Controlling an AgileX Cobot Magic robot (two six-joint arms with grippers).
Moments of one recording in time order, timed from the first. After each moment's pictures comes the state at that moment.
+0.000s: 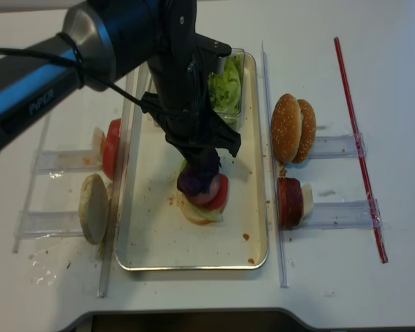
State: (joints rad) left arm -0.64 1.84 -1.56 -0.10 1.23 -0.10; right arm 0.08 -0.01 -0.47 0.12 1.14 -0.17
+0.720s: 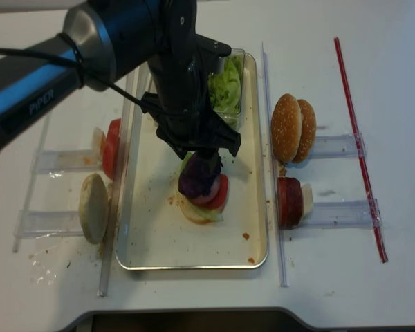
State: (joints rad) left arm -0.64 1.84 -1.56 -0.10 1.23 -0.11; right arm 0.08 -0.01 -0.47 0.12 1.14 -0.17
